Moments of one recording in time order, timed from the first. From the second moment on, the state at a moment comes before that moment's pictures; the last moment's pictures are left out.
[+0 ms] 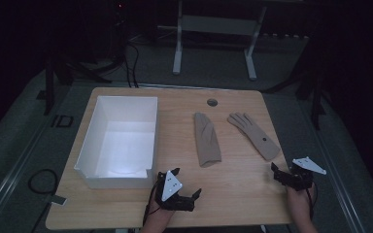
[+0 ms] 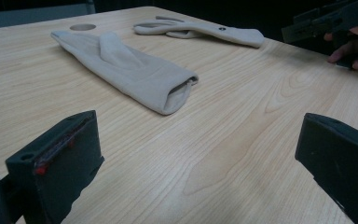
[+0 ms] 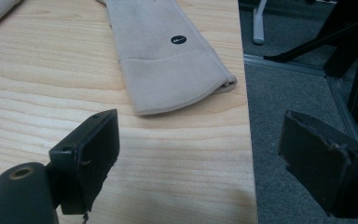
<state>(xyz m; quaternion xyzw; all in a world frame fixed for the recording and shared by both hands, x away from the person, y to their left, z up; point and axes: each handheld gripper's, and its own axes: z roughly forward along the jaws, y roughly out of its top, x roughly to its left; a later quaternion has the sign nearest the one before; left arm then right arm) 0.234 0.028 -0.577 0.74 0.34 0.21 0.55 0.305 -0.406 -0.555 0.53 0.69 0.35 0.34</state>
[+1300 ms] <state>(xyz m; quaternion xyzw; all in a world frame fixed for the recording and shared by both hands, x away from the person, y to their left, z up) 0.234 0.028 -0.577 0.74 0.34 0.20 0.55 0.333 -0.362 -0.481 0.51 0.71 0.40 0.27</state>
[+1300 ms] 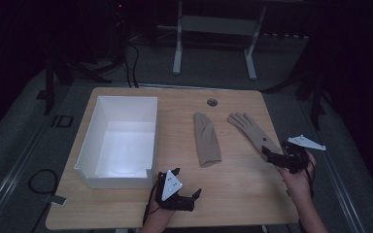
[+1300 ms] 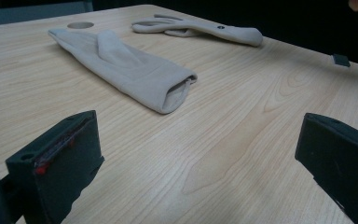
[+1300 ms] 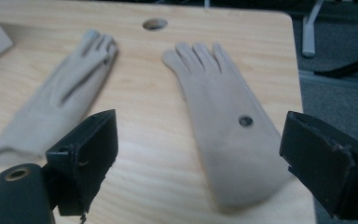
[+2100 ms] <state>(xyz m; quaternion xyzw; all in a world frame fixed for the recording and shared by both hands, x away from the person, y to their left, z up) 0.235 0.028 -0.577 0.74 0.34 0.20 0.55 0.370 -0.288 -0.446 0.47 0.74 0.42 0.23</state>
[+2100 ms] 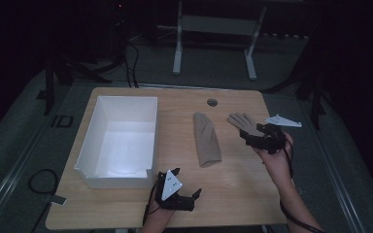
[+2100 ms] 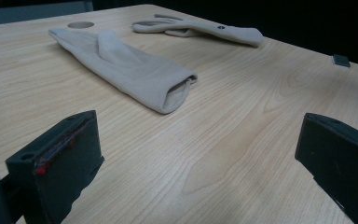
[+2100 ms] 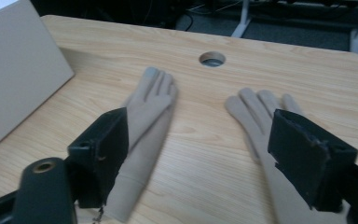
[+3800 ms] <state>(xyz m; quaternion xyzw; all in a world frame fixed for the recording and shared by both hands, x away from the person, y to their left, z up) 0.235 0.029 -0.577 0.74 0.33 0.19 0.56 0.443 -0.160 -0.562 0.51 0.78 0.31 0.22</state>
